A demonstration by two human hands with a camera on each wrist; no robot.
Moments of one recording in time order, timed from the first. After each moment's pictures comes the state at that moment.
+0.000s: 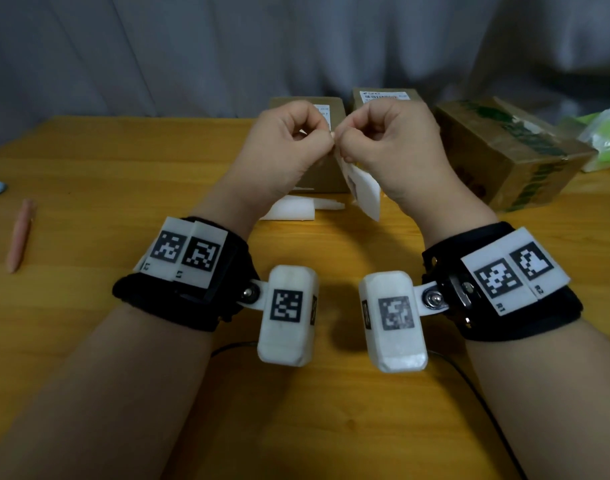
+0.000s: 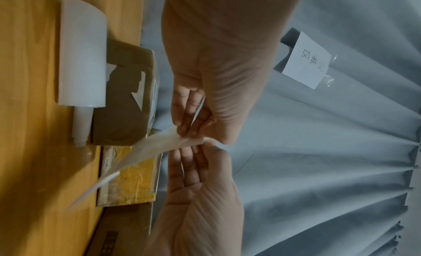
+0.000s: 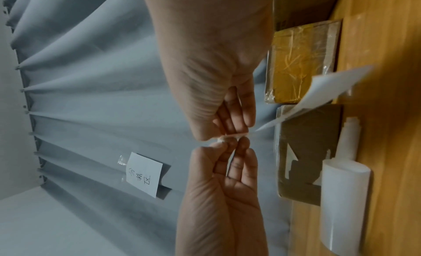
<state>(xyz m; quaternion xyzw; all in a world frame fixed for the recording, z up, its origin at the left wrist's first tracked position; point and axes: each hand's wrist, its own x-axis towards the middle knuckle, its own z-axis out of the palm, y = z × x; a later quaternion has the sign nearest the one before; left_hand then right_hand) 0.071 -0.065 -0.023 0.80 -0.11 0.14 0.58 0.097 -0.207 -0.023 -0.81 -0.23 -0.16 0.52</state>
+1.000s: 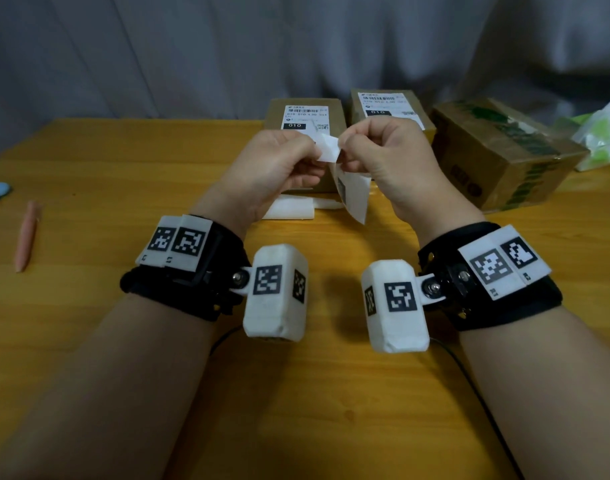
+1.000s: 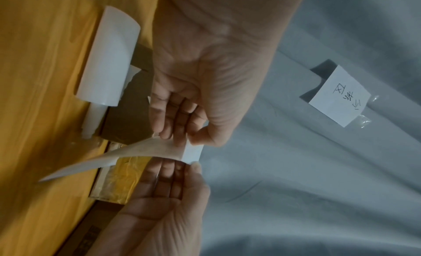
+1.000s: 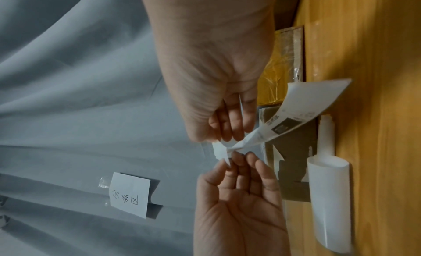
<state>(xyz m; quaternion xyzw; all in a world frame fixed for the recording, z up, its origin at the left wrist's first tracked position) 0.077 -0.060 -0.030 0.71 0.00 0.01 0.70 0.100 -0.208 -0.033 -0.76 -0.18 -0.06 0.62</state>
